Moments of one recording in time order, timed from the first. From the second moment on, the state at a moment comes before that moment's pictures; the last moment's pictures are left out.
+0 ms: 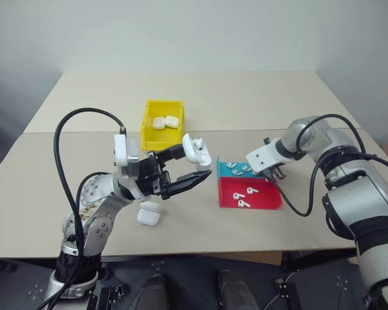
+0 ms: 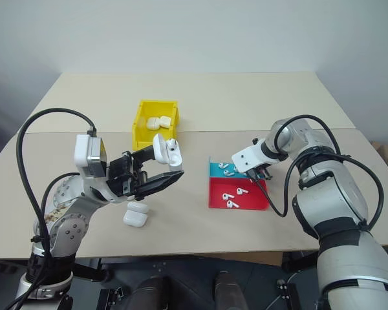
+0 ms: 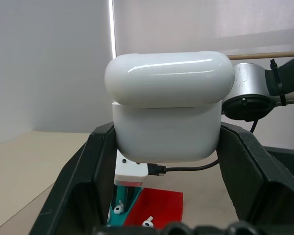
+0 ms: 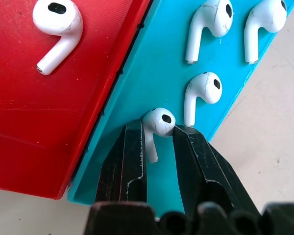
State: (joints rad) left arm -0.34 0.42 0.02 -0.40 -0.73 0.30 -0.96; right arm -1.28 -0.59 0.56 1.26 -0.54 -0.65 1.24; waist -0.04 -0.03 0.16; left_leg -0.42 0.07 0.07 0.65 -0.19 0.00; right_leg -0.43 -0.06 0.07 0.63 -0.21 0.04
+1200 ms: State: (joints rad) left arm -0.56 0.34 -0.02 -0.16 -0.73 0.30 -1.12; right arm -0.56 -0.49 -0.25 -0.54 1.20 0.85 0.64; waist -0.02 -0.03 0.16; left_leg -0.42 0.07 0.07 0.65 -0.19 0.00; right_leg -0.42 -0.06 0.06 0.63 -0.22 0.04
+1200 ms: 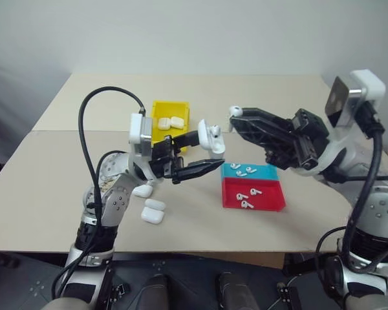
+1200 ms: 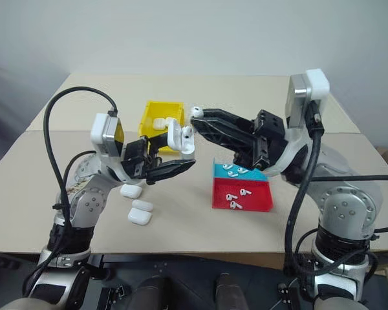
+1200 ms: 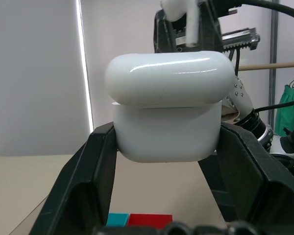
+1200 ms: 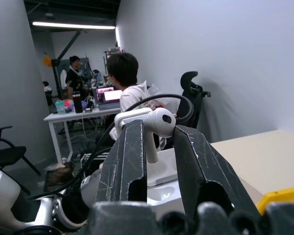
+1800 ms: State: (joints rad) left arm -0.55 0.35 -0.02 -0.16 -0.71 0.31 -1.13; right arm -0.50 -0.57 -0.16 -0.56 1.14 0.81 0.66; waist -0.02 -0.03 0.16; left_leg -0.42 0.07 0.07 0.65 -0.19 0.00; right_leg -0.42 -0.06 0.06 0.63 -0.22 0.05
